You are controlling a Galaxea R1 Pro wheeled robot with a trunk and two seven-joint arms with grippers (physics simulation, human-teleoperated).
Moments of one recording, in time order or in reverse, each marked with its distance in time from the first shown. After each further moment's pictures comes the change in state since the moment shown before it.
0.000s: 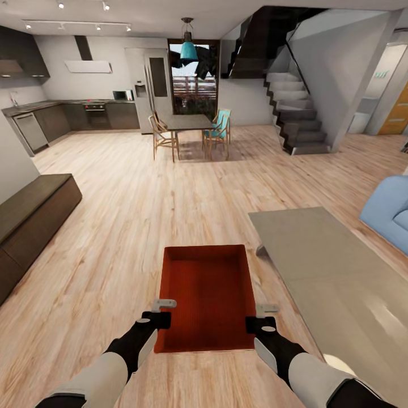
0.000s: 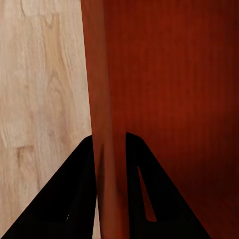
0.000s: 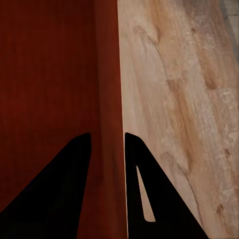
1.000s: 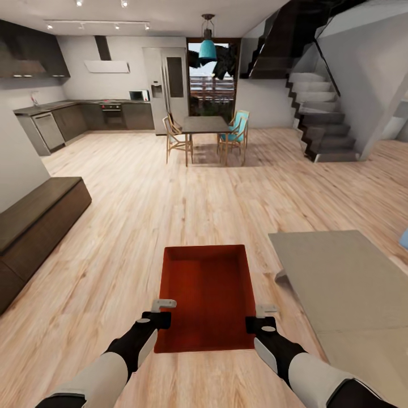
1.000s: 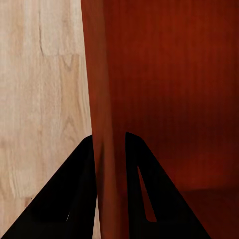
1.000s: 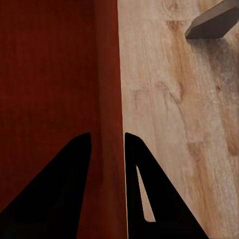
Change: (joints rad) left arm 0.000 0.000 0.001 0.000 0.000 0.000 0.000; right arm 0.000 0.000 -0.001 0.000 0.002 0.001 0.000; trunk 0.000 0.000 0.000
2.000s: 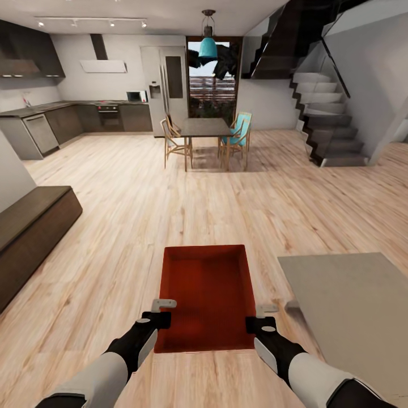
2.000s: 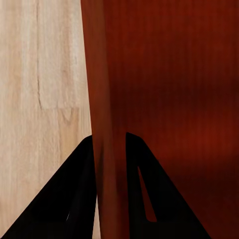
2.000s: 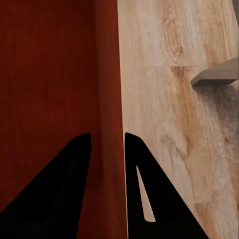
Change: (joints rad) left arm 0.000 0.000 0.000 0.000 0.000 0.000 0.000; right arm 0.000 0.000 0.000 0.000 -0.001 -0.001 0.000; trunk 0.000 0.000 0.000
